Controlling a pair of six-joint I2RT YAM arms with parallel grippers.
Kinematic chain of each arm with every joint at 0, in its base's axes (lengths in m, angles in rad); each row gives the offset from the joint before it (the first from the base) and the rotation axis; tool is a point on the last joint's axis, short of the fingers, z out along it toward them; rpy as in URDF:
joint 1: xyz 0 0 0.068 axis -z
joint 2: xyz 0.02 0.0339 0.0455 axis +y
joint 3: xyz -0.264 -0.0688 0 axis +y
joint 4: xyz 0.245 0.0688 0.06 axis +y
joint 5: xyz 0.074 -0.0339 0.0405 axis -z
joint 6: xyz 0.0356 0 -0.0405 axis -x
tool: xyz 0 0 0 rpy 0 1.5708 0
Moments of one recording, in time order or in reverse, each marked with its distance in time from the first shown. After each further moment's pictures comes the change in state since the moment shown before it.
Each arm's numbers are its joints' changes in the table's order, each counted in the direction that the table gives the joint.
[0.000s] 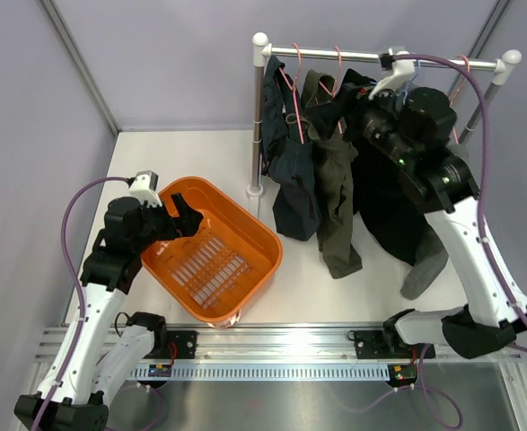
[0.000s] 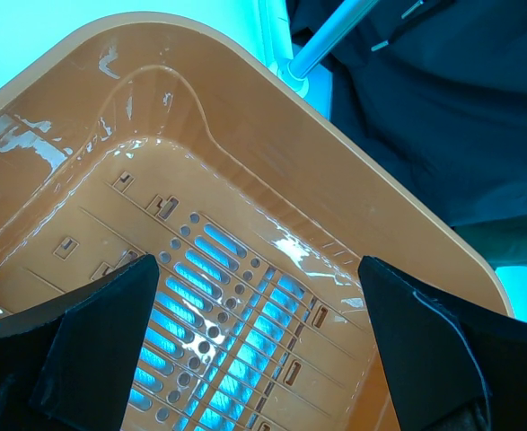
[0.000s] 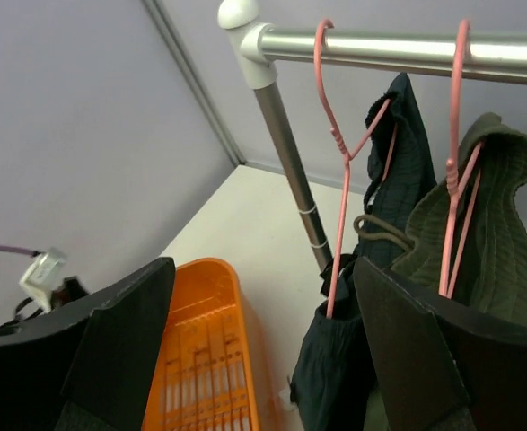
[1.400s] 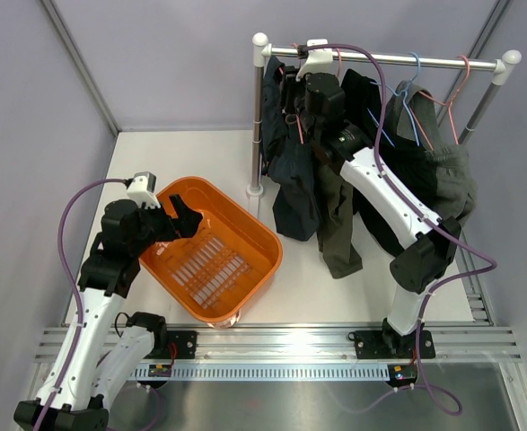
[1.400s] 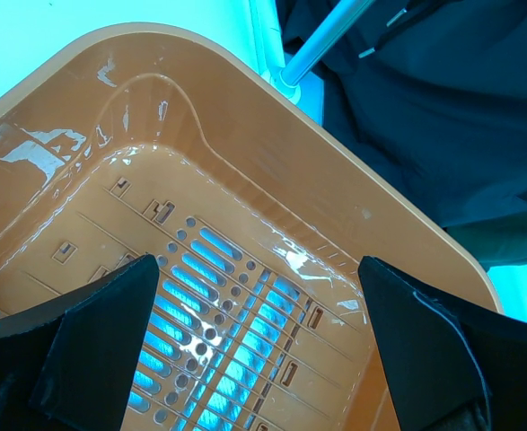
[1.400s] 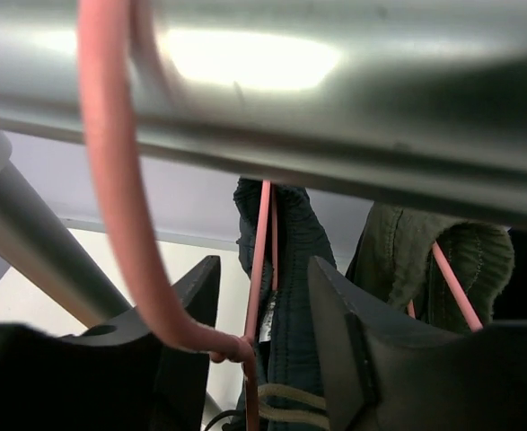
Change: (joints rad) left arm 0.000 -0.032 0.000 0.001 0.005 0.000; right arm -0.152 0.548 -0.196 -0.302 0.569 0.254
